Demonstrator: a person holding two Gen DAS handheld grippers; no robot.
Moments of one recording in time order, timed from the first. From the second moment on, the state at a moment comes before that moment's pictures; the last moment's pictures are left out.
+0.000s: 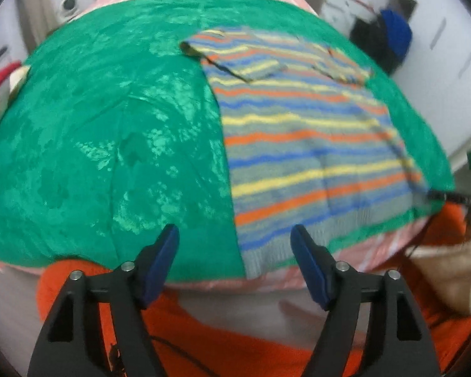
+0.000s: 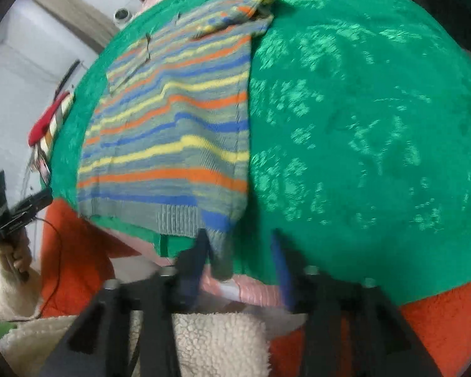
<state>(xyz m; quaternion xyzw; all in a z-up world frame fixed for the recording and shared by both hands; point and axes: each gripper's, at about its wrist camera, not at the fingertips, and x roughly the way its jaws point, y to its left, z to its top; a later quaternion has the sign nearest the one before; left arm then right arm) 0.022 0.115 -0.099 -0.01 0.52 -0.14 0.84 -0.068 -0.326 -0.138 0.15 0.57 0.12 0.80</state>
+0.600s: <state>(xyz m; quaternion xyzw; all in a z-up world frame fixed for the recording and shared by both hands) 0.024 0.084 -0.142 0.06 0.57 -0.10 0.81 -0.064 -0.297 -0.143 0.08 0.58 0.12 0.80</state>
